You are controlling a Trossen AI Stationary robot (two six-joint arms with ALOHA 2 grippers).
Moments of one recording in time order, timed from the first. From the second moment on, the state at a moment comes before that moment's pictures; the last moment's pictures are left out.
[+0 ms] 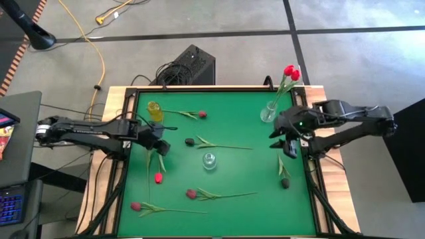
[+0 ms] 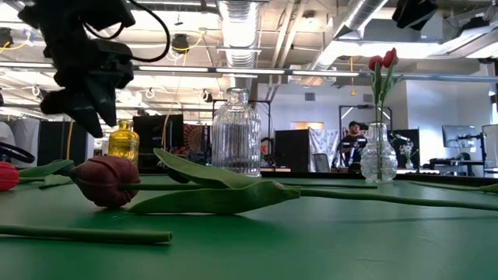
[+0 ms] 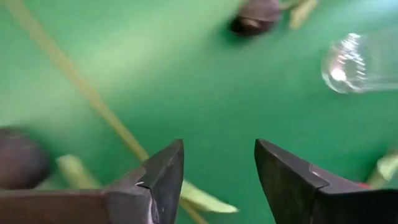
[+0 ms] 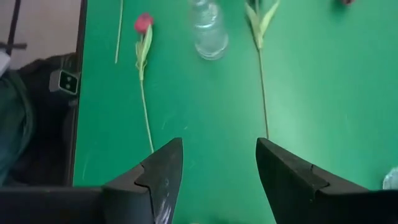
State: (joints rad) left arm 0.08 0.94 0.61 -0.74 -0.02 -0.97; right arm 0.07 0.97 1.19 -1.08 -0.08 0.27
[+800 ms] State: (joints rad) left arm 0.08 1.31 0.63 -0.81 -0.07 -0.97; right arm 0.20 1.05 1.19 -1.06 0.08 0.25
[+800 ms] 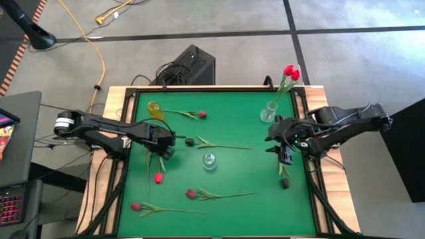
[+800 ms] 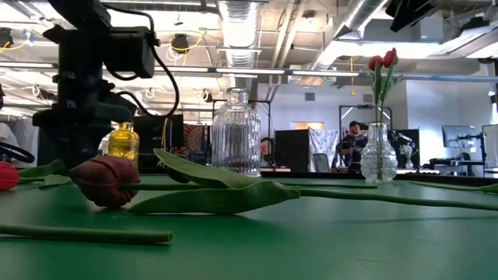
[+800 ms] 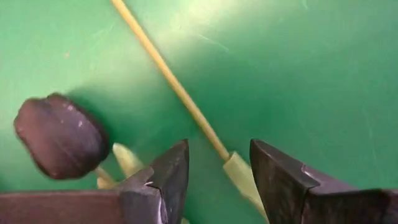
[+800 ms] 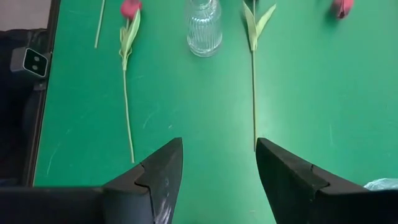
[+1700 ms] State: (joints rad) left arm 0.08 1.39 0.69 -0.76 -0.09 -0.82; right arm 0.19 1.07 1.19 -1.05 0.09 0.23
